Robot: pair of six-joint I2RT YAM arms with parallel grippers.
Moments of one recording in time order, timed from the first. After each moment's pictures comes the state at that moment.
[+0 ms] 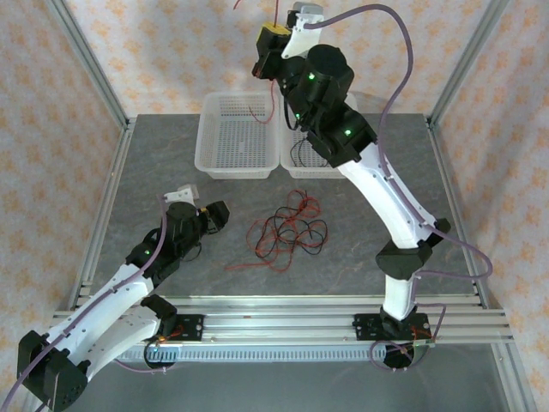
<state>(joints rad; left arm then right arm) -0.48 0.80 0.56 -0.26 -0.18 -0.75 0.80 1.87 2.42 -0.26 0.35 0.20</state>
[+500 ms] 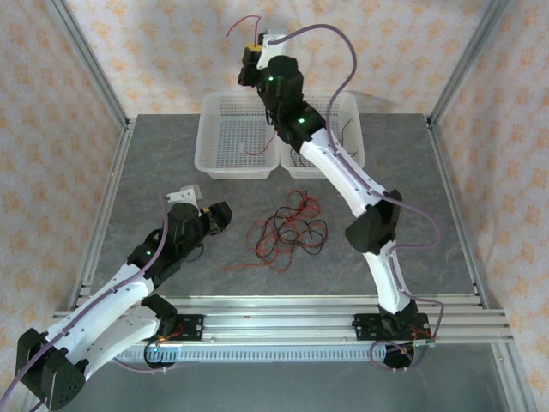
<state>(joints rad) -0.51 0.80 0.56 -0.25 -0.19 -0.75 0.68 2.22 2.46 -0.10 0.28 0.20</state>
